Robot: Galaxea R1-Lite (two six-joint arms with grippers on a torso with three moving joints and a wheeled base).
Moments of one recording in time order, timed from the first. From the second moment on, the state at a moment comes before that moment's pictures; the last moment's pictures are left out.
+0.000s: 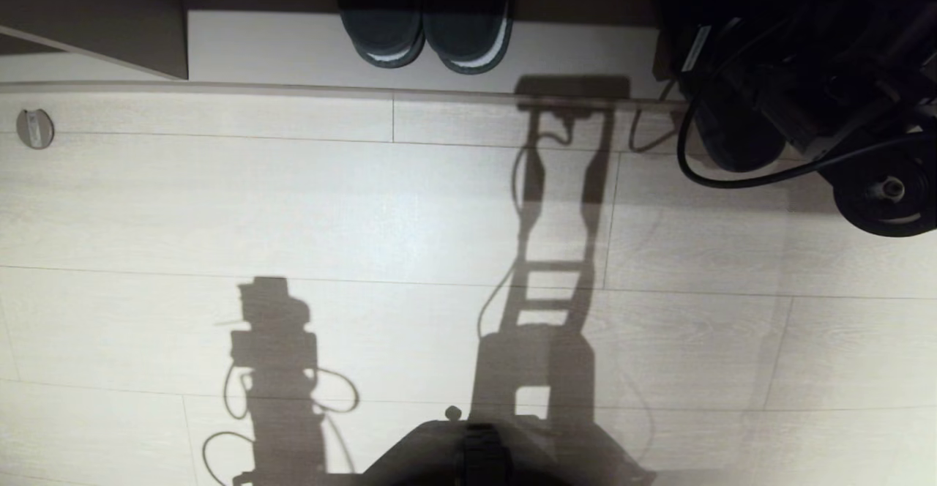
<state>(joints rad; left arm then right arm) 0.00 0.00 0.00 -0.01 0.01 -0.01 0.29 1.77 -1.40 -0.87 -0.10 -0.25</state>
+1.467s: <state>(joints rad) 0.00 0.00 0.00 -0.01 0.01 0.00 0.28 1.68 -1.39 -0.81 -0.12 -0.12</state>
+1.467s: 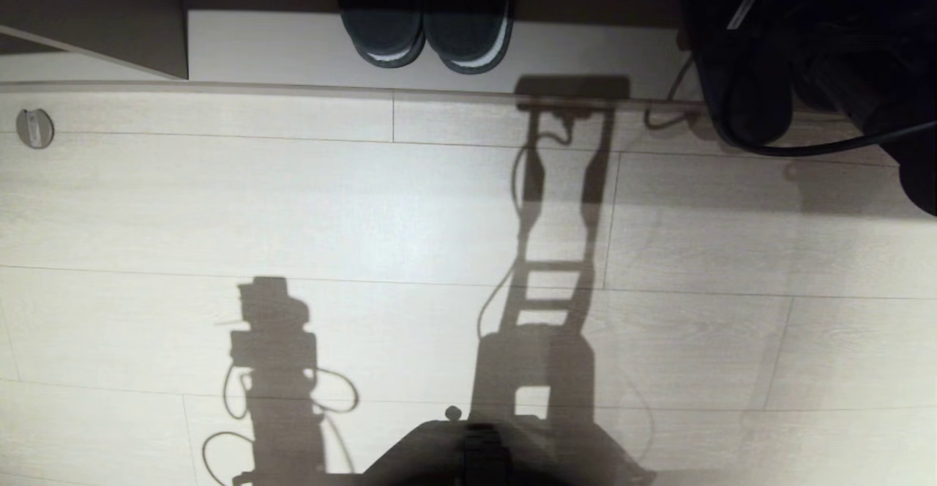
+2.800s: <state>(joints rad) 0.00 0.00 0.00 -0.01 0.01 -0.01 0.33 0.85 -0.52 -0.64 -0.07 -0.17</state>
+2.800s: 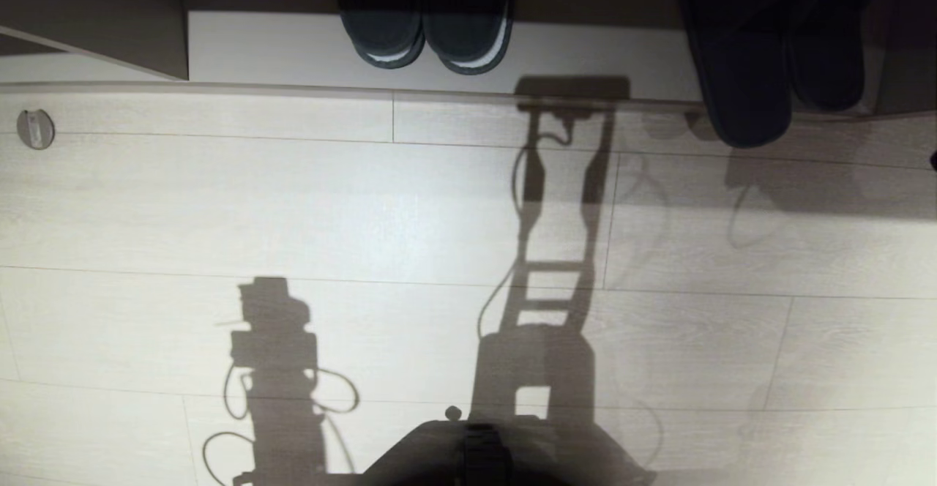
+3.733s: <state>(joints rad) 0.00 0.00 0.00 -0.01 0.01 -0.01 0.01 0.05 -0.13 -0.05 0.05 -0.13</state>
